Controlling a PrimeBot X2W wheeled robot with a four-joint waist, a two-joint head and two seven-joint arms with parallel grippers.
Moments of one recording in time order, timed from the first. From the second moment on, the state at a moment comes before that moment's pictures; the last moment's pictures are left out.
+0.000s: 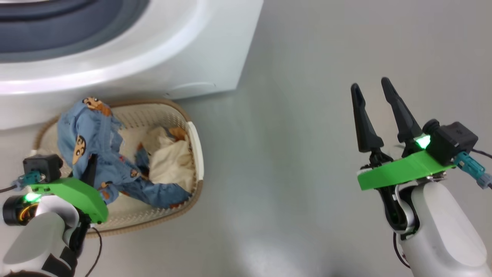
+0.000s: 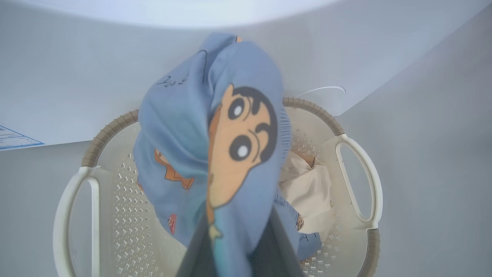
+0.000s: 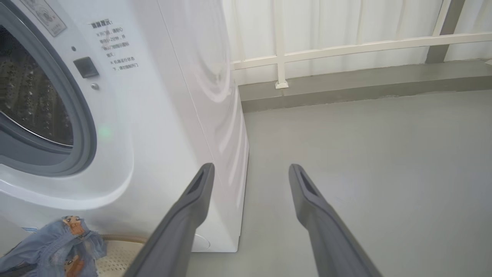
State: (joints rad) left arm -0.77 0.33 -0.54 1.16 -0.70 -0.13 -0.25; right arm -0.42 -0.09 0.15 0.24 0.36 0.13 -0.25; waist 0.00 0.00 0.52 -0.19
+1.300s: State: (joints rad) left arm -0.11 0.20 -0.02 0.32 -0.30 -0.07 -0.25; right arm -0.14 -0.17 0.10 0.26 0.37 0.13 -0.25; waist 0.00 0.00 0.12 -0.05
